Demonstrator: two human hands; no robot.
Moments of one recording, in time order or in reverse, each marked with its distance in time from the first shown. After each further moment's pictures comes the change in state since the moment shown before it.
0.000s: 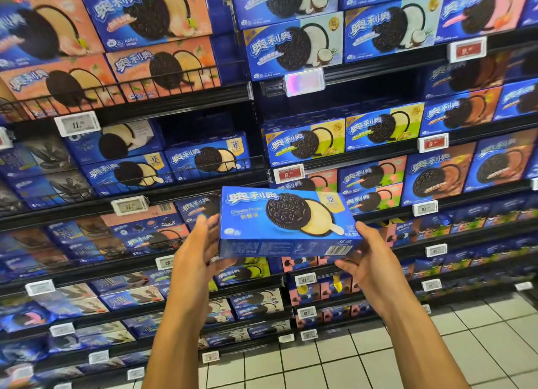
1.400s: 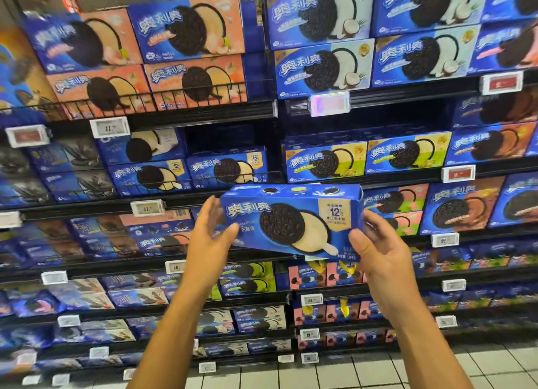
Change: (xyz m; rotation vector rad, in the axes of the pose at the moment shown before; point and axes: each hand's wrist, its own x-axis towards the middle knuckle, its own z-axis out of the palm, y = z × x) left_hand 0.041 0.016 0.001 0.261 0.092 0.113; right_hand 0.004 -0.034 0.031 -0.188 -0.283 -0.444
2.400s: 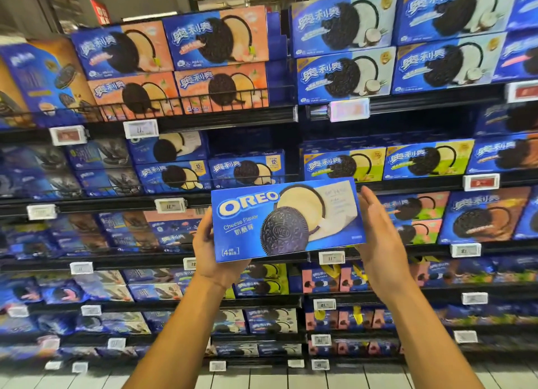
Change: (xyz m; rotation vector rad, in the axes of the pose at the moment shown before) left_hand 0.011 -0.017 -0.015 -1.005 -0.265 -0.149; right_hand 0.022 -0.005 0.035 0.024 -0.020 0.064
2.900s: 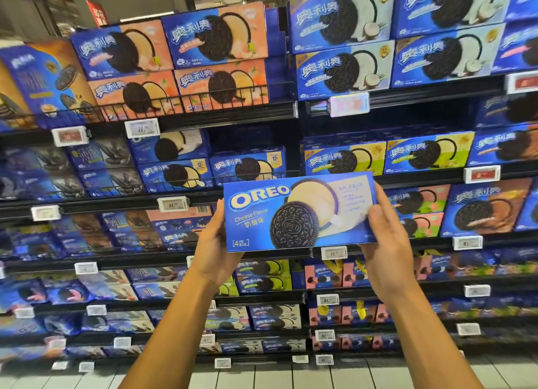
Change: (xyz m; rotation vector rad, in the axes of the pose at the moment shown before) left_hand -0.007 0.014 0.002 0.305 0.105 -0.031; right_hand -0.015 0.002 0.001 0.028 0.007 -0.125
